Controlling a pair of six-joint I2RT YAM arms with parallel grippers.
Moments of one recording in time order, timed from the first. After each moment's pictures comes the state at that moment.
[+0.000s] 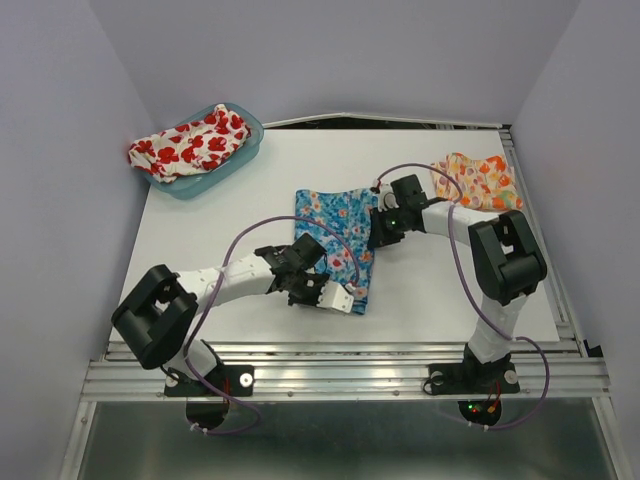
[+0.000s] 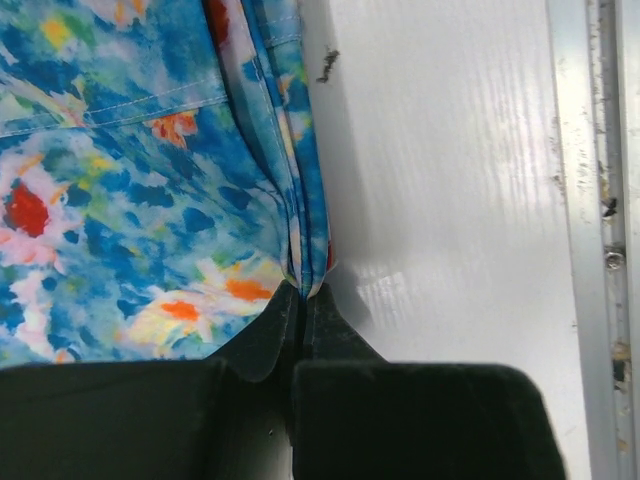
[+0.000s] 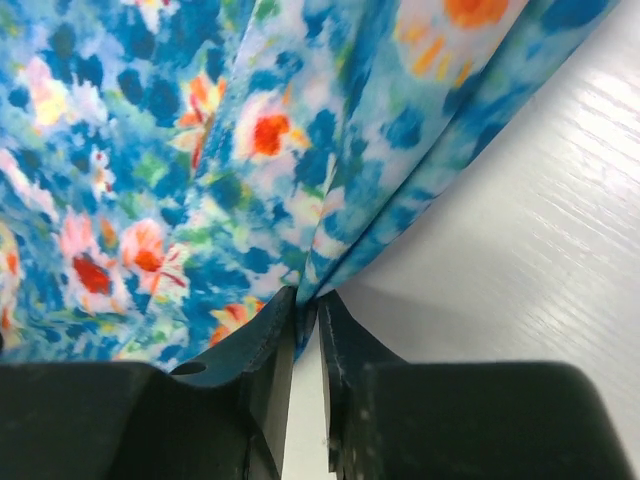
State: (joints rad) left arm -0.84 1.48 0.82 -0.51 0.34 1.01; right arm 0.36 1.89 1.15 -0.28 -0.38 0.10
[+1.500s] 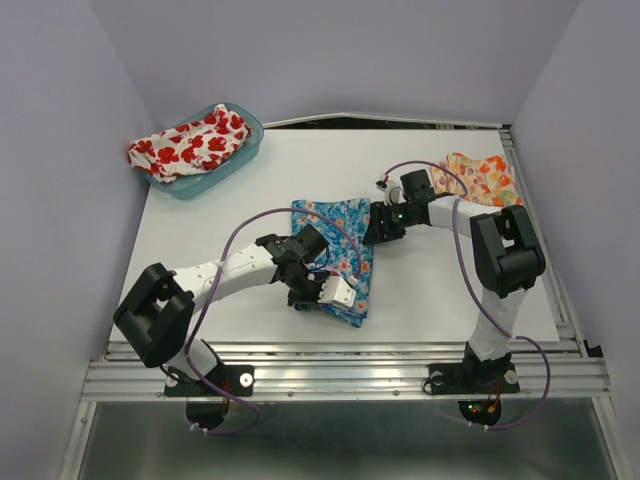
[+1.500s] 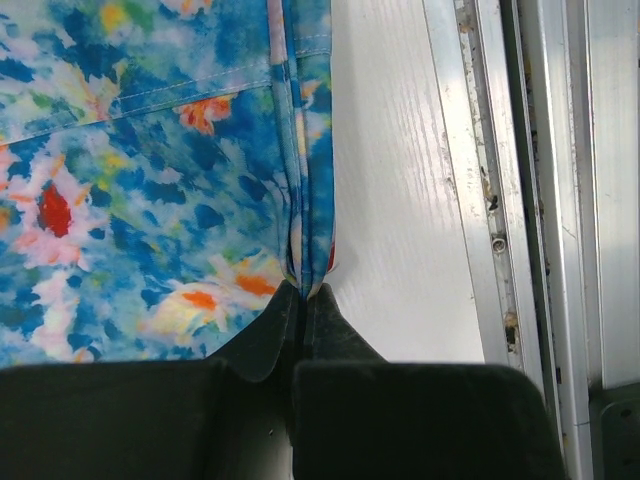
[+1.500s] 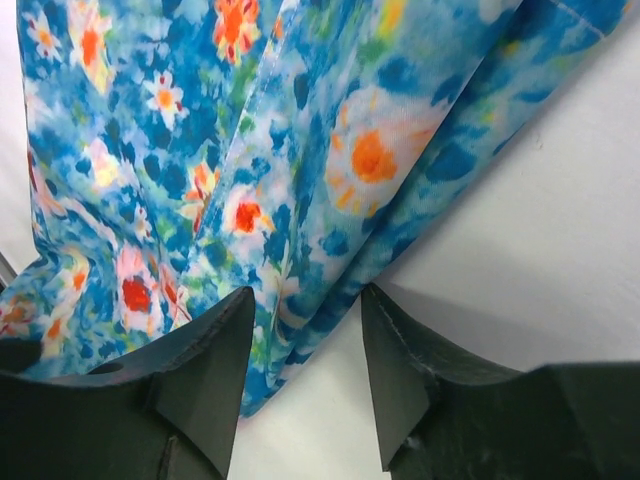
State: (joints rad) left arm -0.84 1.49 0.95 -0.75 0.45 0.97; right arm 0.29 1.94 1.20 -0.30 -0.58 0.10
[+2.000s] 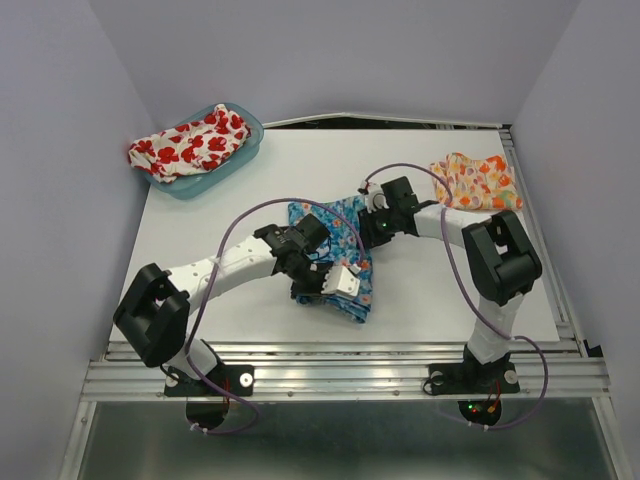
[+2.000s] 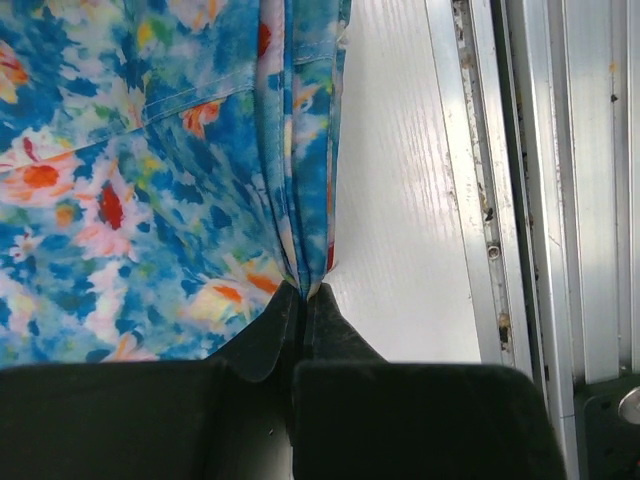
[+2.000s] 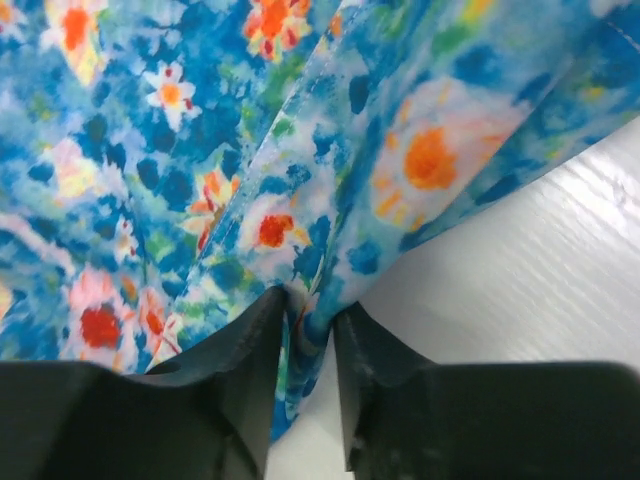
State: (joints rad) left arm -0.83 1.49 1.04 -0.81 0.48 0.94; right arm 0.40 1.90 1.13 -0.21 -0.40 0.05
